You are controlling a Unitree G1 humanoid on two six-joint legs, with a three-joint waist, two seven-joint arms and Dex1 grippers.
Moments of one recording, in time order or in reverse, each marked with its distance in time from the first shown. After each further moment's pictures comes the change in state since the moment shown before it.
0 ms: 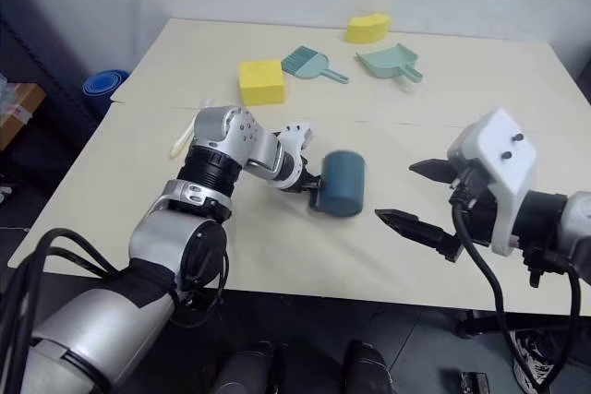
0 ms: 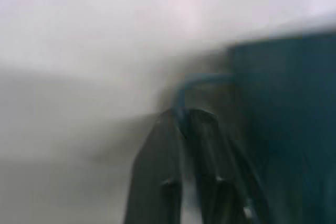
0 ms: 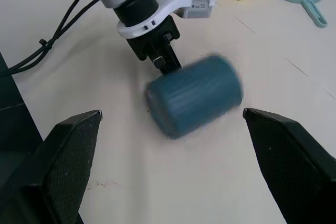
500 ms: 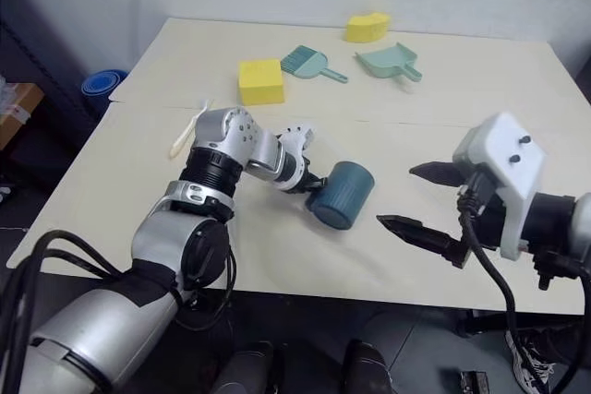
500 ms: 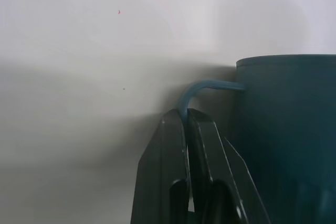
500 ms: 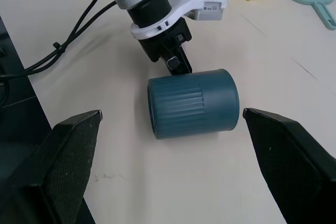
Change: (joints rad) left arm 0.006 0.006 0.096 0.000 0.019 -0.055 0.006; right arm 0.049 -0.037 -0.027 0.010 -0.013 -0.040 0.074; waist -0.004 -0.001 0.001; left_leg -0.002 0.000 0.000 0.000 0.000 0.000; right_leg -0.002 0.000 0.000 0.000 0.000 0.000
